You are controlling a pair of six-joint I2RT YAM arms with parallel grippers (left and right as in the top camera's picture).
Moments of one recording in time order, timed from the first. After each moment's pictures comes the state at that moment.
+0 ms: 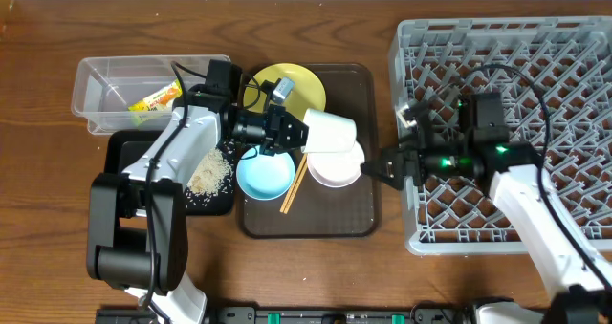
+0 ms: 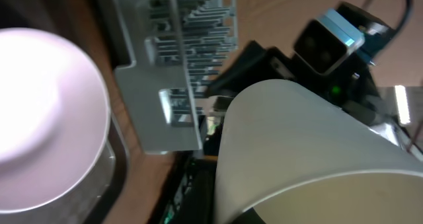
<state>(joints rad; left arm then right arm) -0.15 1.81 1.18 -0.69 1.37 -0.16 0.15 1.43 0.92 -0.53 -1.04 -0.11</state>
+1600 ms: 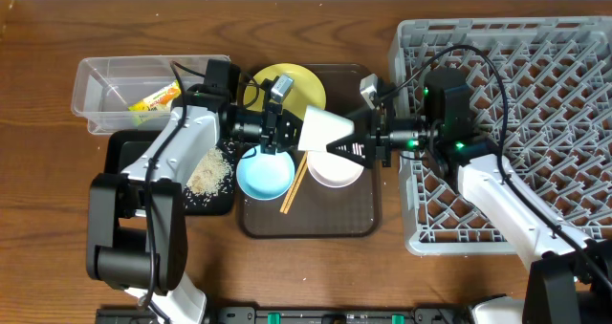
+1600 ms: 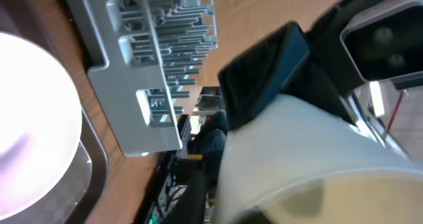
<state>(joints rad) -0.15 1.81 1.18 -0.69 1.43 -0.16 0.31 1.54 0.92 0.06 -1.18 0.07</state>
